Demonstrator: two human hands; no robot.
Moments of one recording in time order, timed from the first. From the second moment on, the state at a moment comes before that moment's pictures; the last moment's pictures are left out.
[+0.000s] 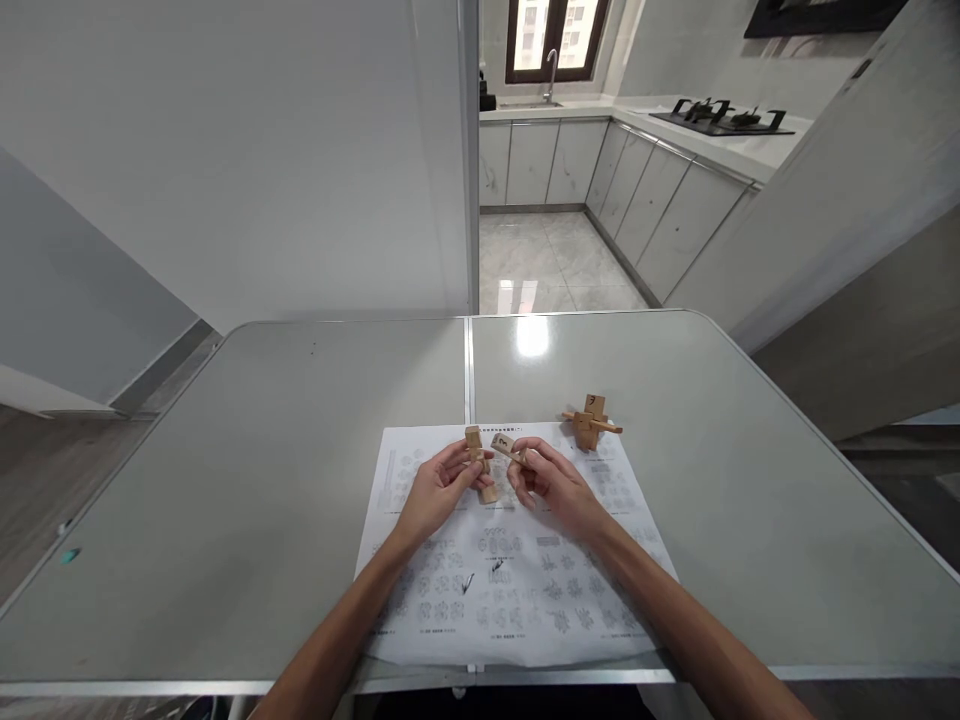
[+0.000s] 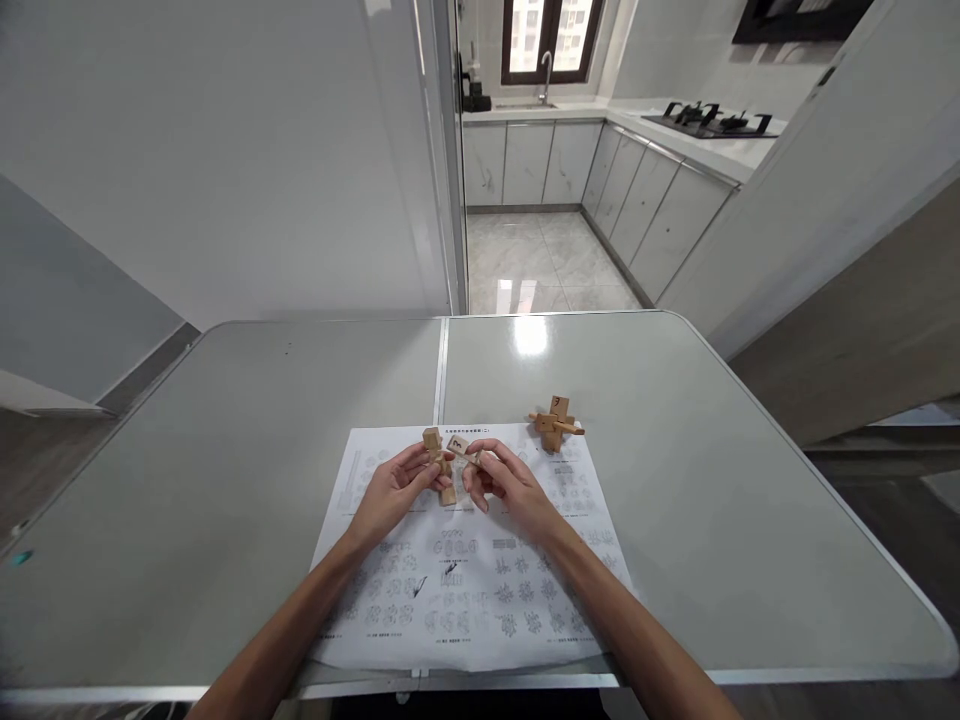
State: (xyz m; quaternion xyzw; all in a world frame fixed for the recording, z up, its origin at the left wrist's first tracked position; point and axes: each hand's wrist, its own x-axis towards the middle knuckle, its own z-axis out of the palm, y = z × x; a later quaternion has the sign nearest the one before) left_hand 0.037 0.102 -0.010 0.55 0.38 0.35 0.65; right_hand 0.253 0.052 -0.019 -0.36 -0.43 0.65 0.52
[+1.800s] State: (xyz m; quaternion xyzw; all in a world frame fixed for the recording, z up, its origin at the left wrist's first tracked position) left_hand 0.034 0.089 -0.001 0.66 0.37 0.29 0.58; right_hand 0.240 0.049 -0.031 -0.50 -0.48 0.52 0.51
